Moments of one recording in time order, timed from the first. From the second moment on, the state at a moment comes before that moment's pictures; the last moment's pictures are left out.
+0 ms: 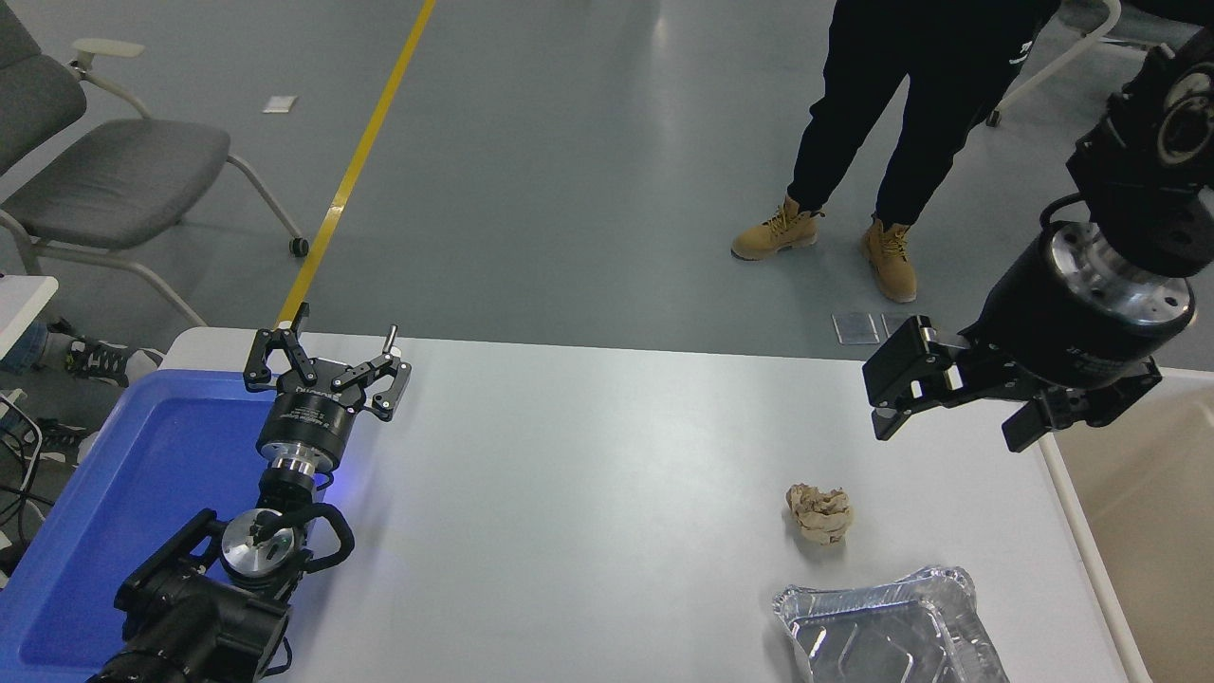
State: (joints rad) left arm -0.46 0.09 -1.19 -0.58 -0.22 -0.66 -0.14; right arm 2.57 -0.25 -1.43 1.73 0.06 0.79 -0.01
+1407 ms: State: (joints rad) left arm -0.46 0.09 -1.19 -0.58 -0.22 -0.66 -0.14; right arm 2.42 -0.40 -1.39 1.72 -0.10 0.73 -0.01
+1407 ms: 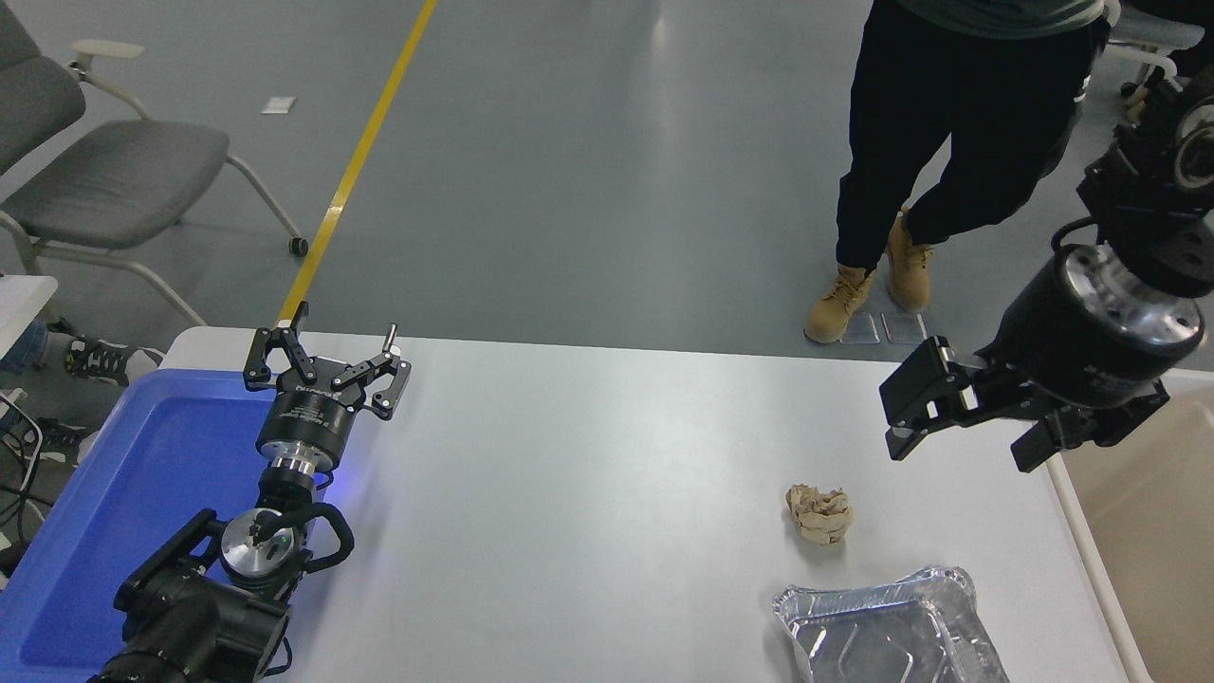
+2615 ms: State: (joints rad) left arm -0.46 0.09 -1.19 -0.58 -0.22 -0.66 -0.14; right arm 1.32 -0.55 -1.17 1.41 -0.79 -0.01 0.02
